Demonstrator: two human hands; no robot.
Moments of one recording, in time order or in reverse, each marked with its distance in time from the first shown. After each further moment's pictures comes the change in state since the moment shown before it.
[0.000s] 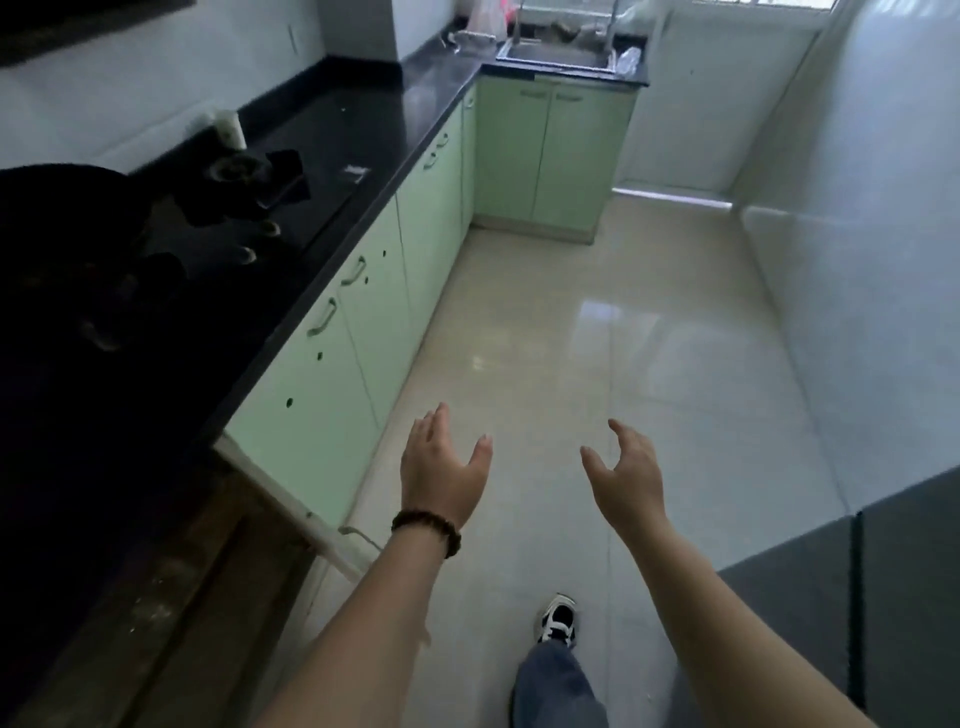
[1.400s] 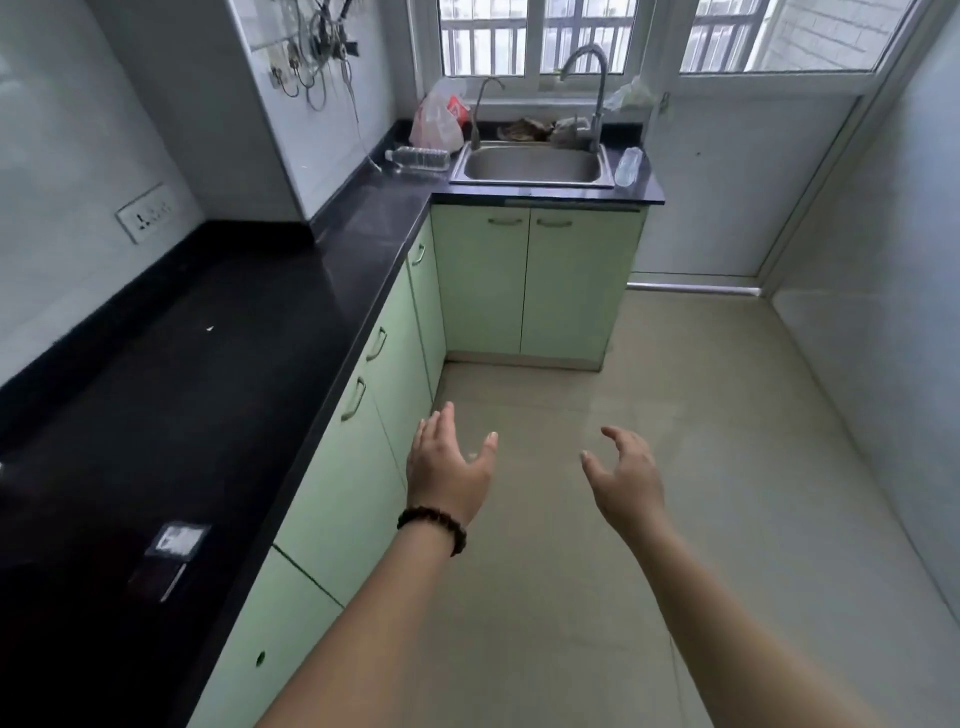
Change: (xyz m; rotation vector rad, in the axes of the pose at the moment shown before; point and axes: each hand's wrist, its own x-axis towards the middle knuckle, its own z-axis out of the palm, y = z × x) left_hand 0.813 0.238 0.125 0.033 -0.037 0.111; right_hand 0.817 -0.197 0.061 0.034 0.071 -0.009
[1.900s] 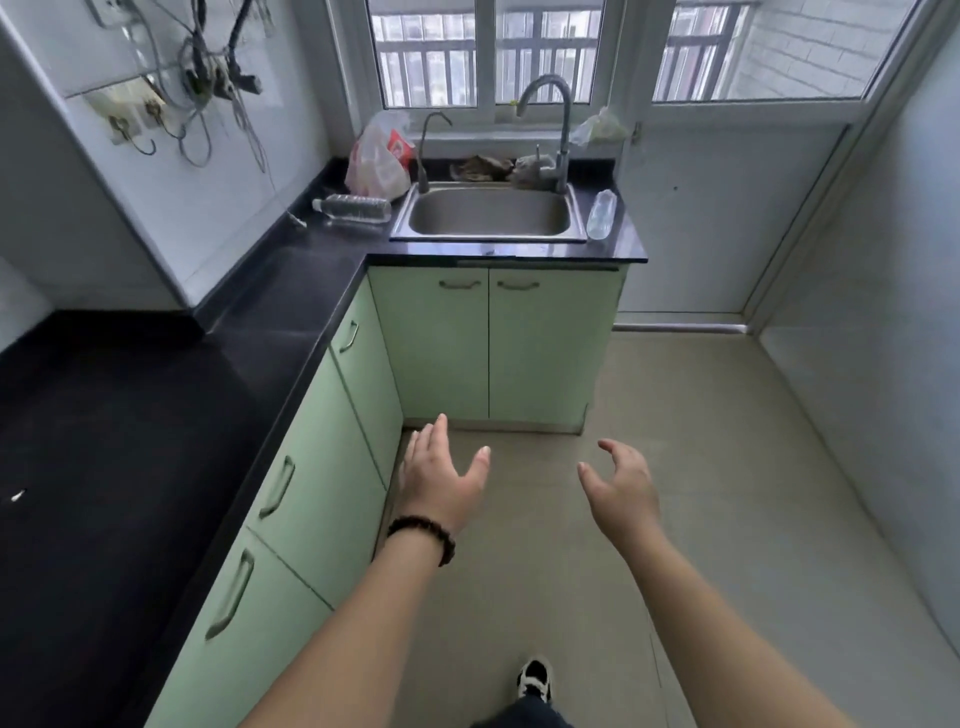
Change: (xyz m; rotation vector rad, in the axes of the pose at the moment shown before) left_hand 0.304 0.076 0.113 0.032 -0.062 0.015; right_hand 0.318 0.006 0.012 0.073 0.055 0.066
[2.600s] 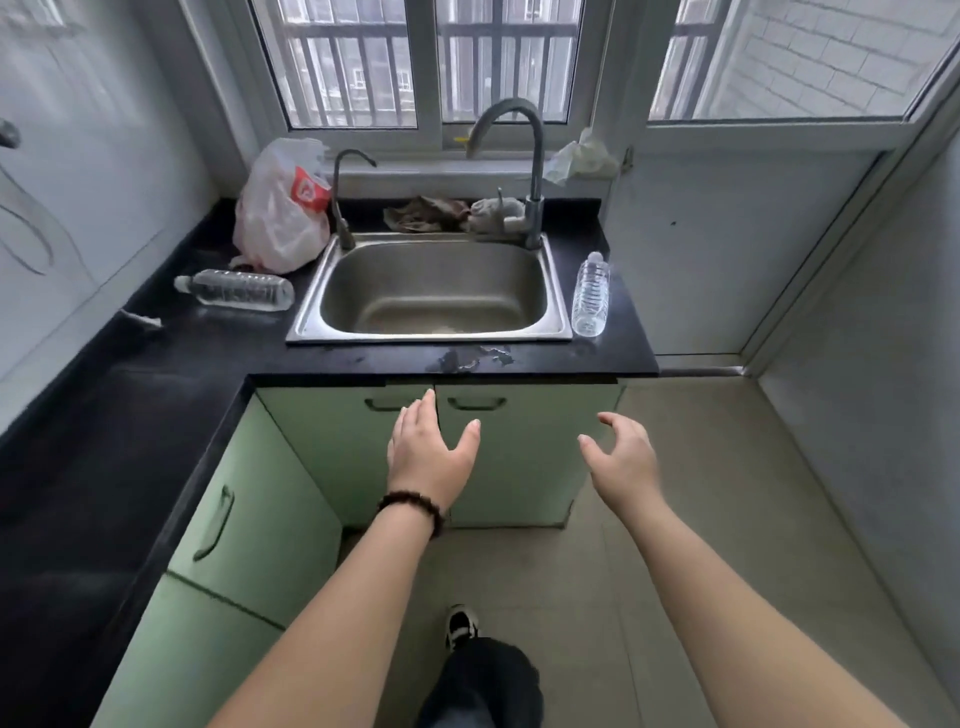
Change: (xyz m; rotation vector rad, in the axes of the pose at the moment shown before) left_hand 0.430 0.131 0.096 -0.009 -0.023 0.039; right_hand 0.446 -0.054 0.018 0.001 0.054 0.024
